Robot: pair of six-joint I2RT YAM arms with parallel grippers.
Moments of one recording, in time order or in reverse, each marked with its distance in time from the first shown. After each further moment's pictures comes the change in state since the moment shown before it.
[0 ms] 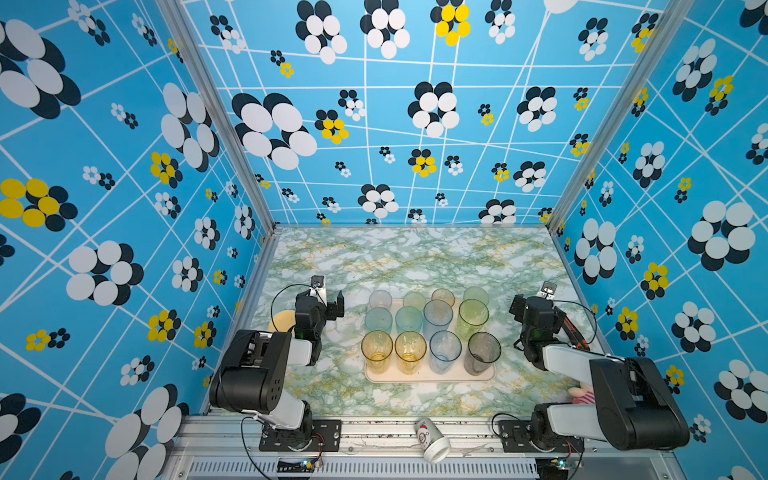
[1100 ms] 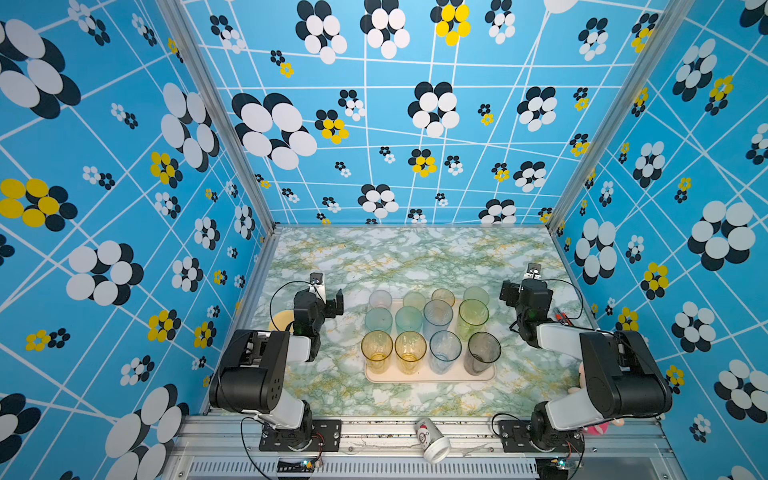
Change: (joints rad) left arm 0.024 0.000 0.039 -0.062 0.041 -0.013; right arm 0.000 0.121 0.192 -0.064 -0.164 -0.101
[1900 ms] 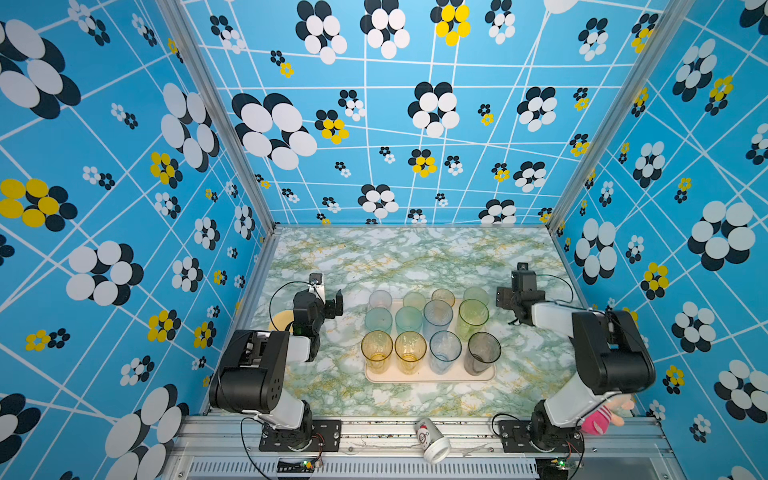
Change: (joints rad) left arm 0.006 0.000 0.000 -0.010 0.001 0.000; right arm -0.011 0.055 0.095 -0.343 -0.025 0.001
